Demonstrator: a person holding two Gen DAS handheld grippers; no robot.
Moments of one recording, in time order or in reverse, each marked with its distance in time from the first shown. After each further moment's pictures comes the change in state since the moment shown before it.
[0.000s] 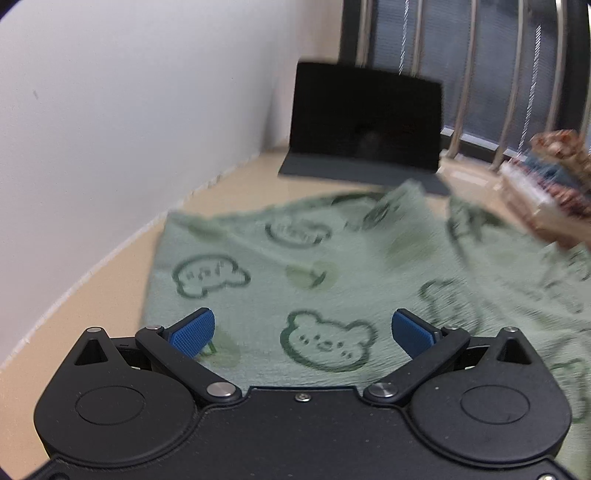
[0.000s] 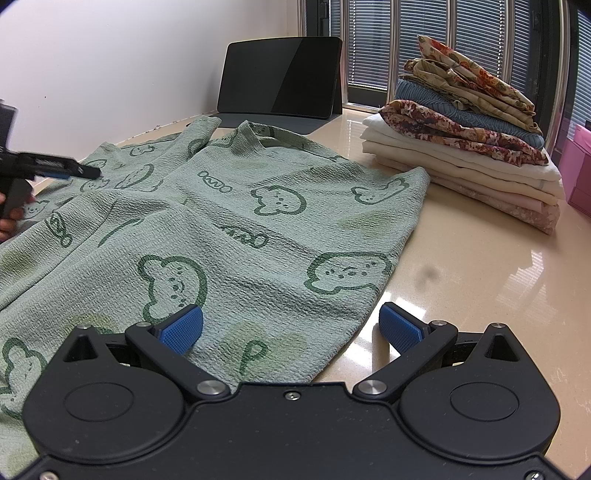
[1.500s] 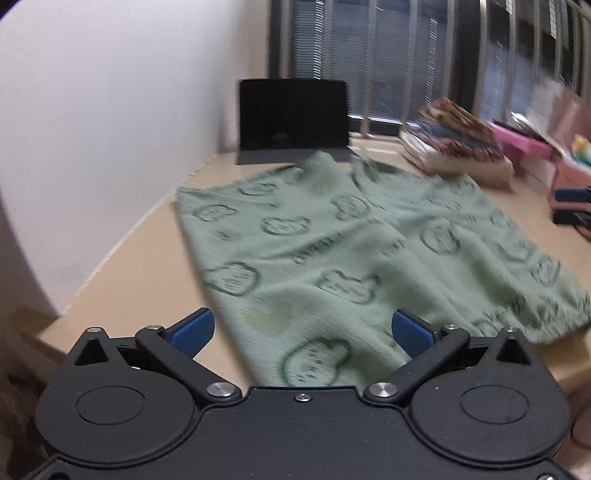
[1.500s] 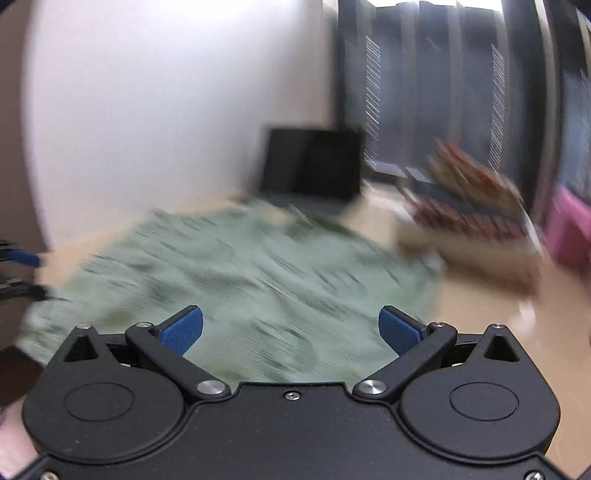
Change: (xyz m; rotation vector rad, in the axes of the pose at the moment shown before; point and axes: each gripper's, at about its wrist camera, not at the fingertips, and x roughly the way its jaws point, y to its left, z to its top) left arm -0.162 0.037 -0.080 0.143 0.013 -0.159; right arm -0.107 0.090 0.003 -0.071 -0.259 0.038
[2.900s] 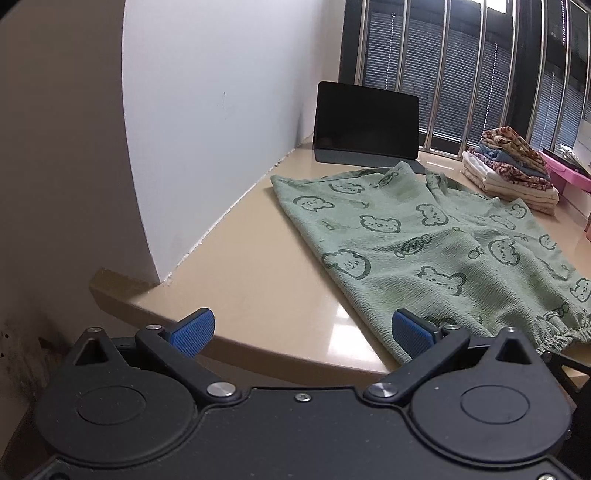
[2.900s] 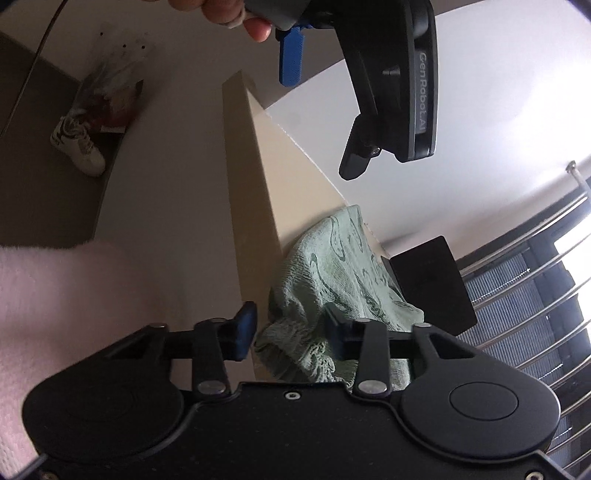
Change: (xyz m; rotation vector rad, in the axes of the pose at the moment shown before) left arm -0.038 0.073 -0.011 -0.103 0.009 0.097; right arm 0.062 0.333 -0.103 -0.992 0.072 -0.176
